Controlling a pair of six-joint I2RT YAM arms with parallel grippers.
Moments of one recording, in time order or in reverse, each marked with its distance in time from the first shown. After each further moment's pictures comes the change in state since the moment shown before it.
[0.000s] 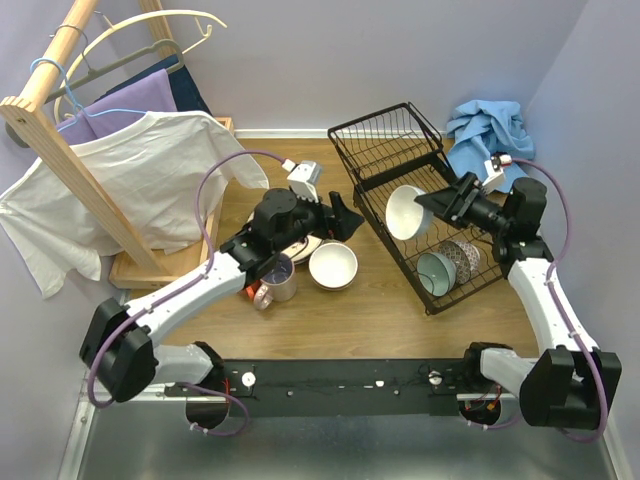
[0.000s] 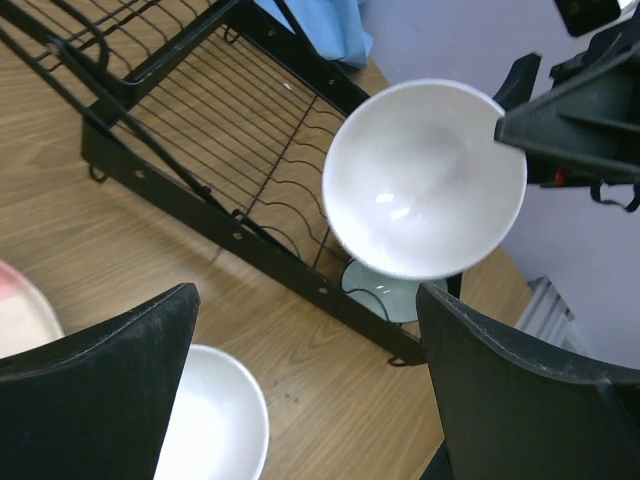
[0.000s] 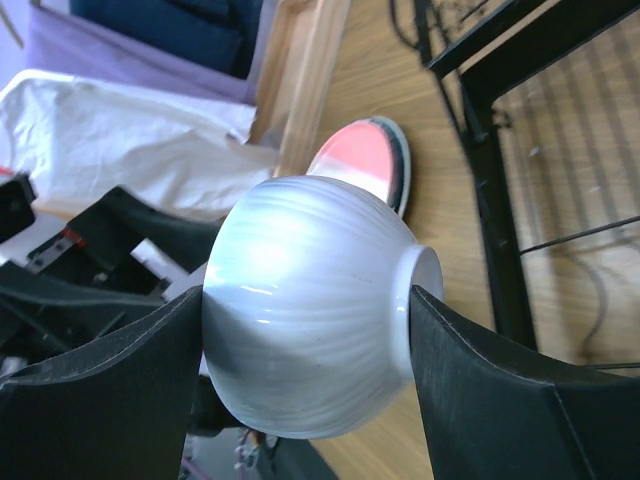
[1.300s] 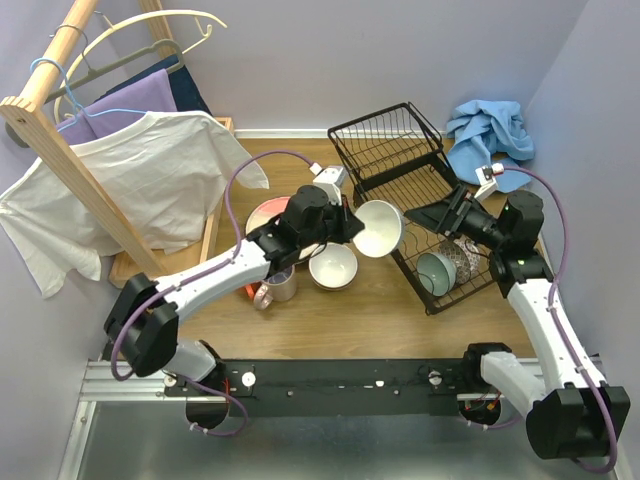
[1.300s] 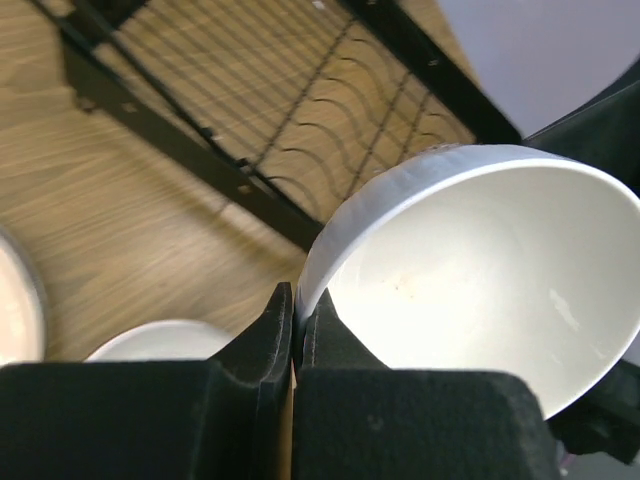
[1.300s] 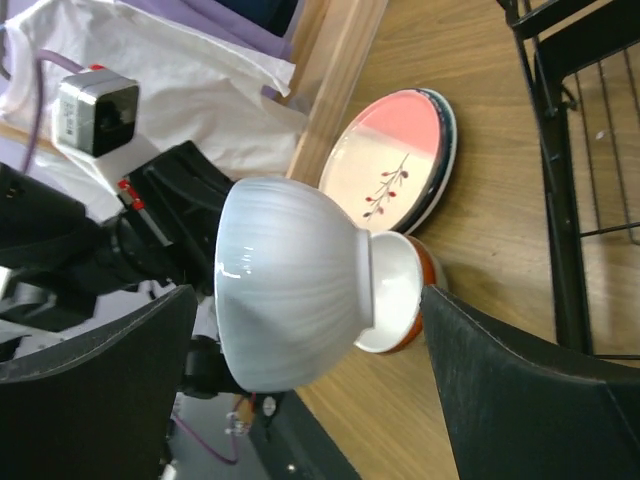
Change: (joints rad) left arm -0.077 0.198 0.129 -0.093 -0.039 -0.055; right arm 0.117 -0.162 -0.076 -0.004 0.010 -0.002
